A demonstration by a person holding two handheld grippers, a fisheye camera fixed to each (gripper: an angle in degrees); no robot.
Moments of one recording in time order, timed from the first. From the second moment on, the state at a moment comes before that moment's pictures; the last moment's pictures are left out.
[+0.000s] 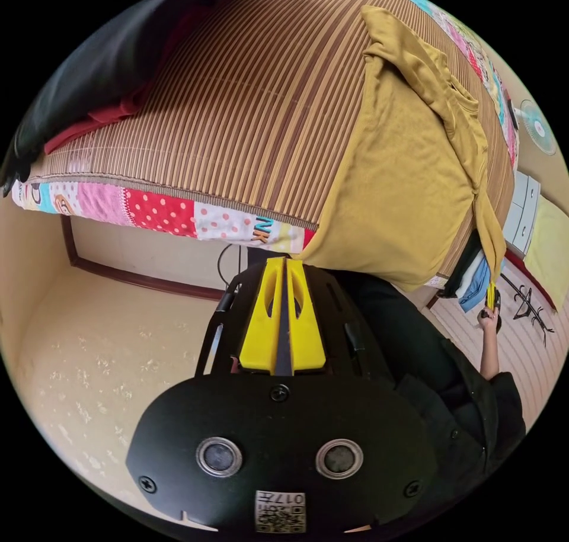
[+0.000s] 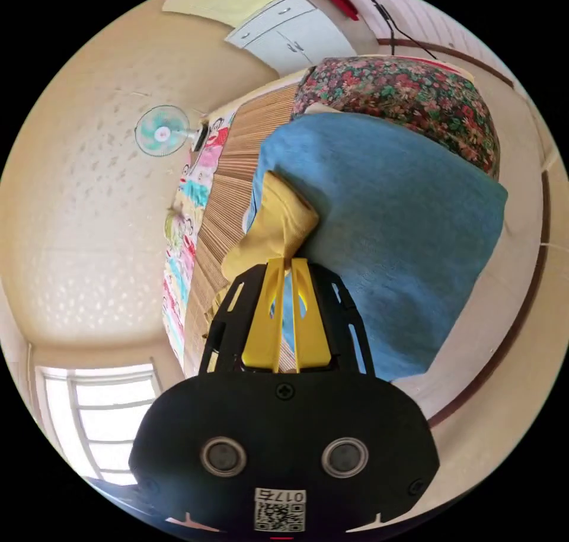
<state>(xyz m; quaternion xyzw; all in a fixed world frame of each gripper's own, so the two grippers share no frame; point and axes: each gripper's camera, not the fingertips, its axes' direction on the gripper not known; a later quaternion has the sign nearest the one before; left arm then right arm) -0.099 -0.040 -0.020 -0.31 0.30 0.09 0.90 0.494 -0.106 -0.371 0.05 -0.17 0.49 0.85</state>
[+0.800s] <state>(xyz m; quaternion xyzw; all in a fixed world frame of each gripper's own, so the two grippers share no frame) -0.175 -0.011 0.007 -0.28 0.37 -0.01 0.89 -0.142 -0.181 -0.124 -0.36 -0.36 -0.10 0.85</state>
